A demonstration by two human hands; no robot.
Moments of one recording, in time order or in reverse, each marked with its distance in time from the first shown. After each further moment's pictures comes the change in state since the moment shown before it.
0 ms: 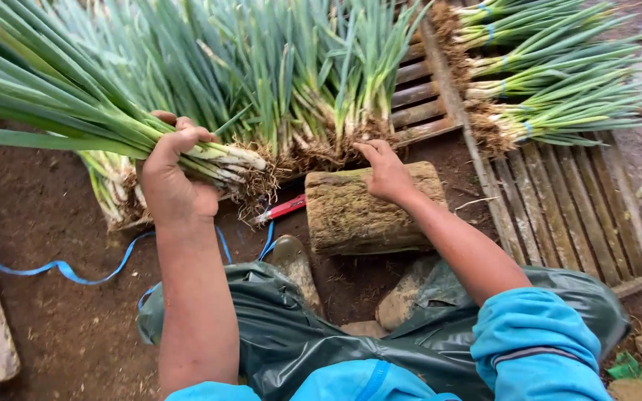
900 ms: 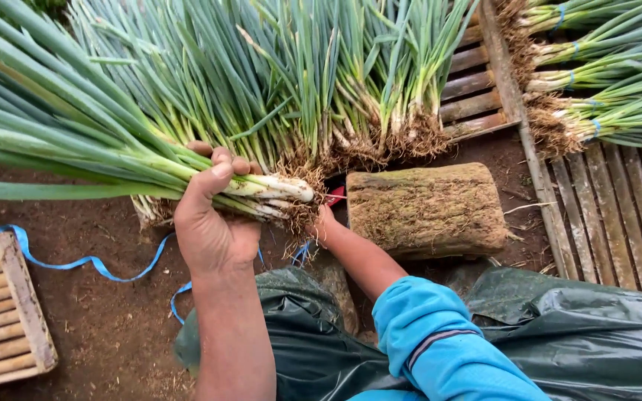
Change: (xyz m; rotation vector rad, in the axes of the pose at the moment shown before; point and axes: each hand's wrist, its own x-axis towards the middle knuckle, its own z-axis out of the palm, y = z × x) left_hand -0.012 0.034 -0.006 -0.157 0.045 -0.114; right_hand 0.082 -0.091 0.259 -0.115 -0.245 -0.185
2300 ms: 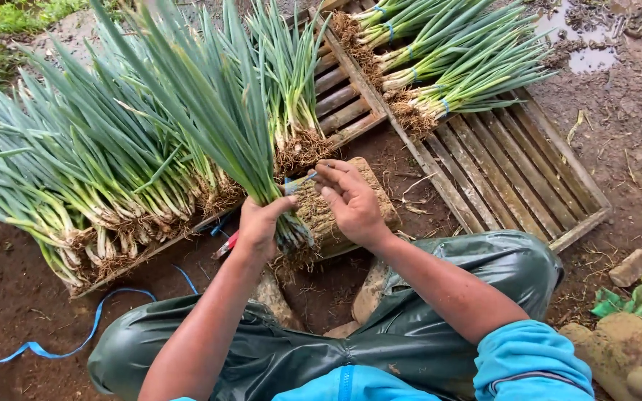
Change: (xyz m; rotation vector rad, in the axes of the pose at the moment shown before) left_hand -0.050 -0.238 -0.007 0.717 -0.242 -0.335; right_hand -0.284 0.004 -0.294 1.151 0.854 -0.020
